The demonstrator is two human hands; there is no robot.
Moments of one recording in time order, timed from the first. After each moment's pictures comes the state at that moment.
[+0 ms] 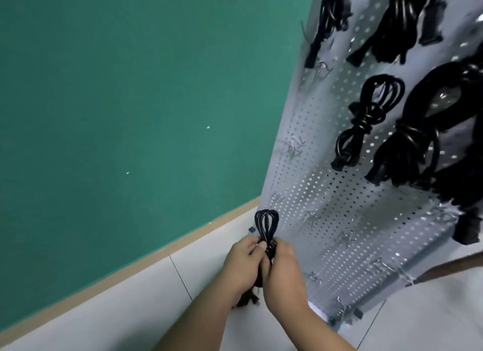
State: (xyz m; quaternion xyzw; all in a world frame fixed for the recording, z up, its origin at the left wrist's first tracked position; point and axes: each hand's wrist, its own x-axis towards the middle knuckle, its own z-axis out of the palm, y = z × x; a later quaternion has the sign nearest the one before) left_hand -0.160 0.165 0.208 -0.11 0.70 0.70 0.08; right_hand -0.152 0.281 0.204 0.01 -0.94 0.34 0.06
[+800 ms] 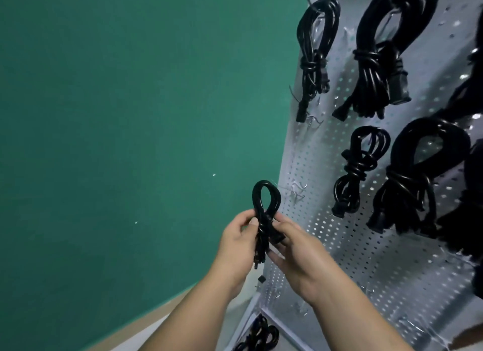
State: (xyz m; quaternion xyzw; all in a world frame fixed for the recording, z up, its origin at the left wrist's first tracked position) left_hand -0.211 0.145 0.334 -0.04 0.59 0.80 -0.09; right_hand -0.214 0.271 0.362 -0.03 -0.57 0.81 -0.14
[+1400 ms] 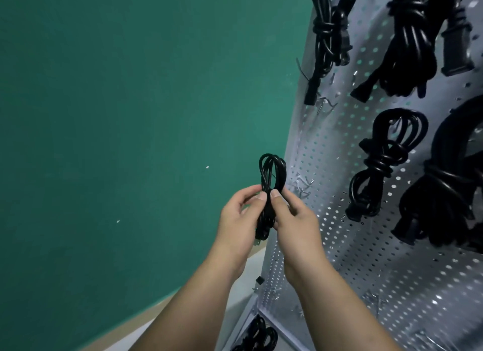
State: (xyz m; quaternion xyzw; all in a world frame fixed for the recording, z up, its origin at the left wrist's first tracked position) left_hand -0.270 0.144 0.336 -0.02 0.56 0.82 -0.13; right_hand -0.273 0.245 0.352 0.02 -0.66 0.75 0.06
